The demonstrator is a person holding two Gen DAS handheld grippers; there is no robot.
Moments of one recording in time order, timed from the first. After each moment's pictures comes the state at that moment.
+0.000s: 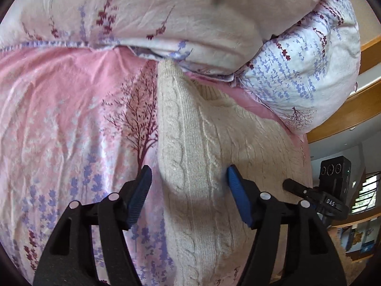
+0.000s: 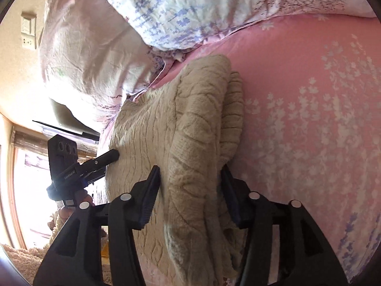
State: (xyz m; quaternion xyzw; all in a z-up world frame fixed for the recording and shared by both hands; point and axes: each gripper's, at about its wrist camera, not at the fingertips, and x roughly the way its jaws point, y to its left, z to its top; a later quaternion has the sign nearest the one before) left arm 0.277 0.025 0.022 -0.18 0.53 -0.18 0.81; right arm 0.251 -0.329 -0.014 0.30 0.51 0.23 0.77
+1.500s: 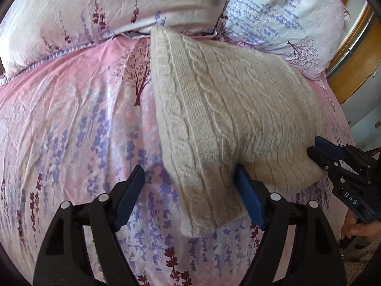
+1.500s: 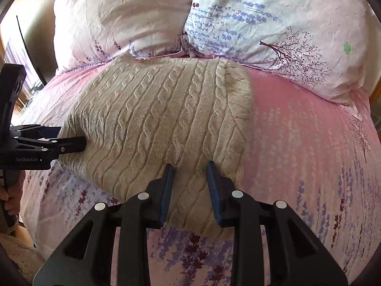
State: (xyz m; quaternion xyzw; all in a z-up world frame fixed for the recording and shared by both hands) left arm 0.188 -0.014 -0.004 -0.02 0.51 -0.15 0.85; right arm 0.149 -0.243 -0.001 -0.07 0.42 0.13 0.90
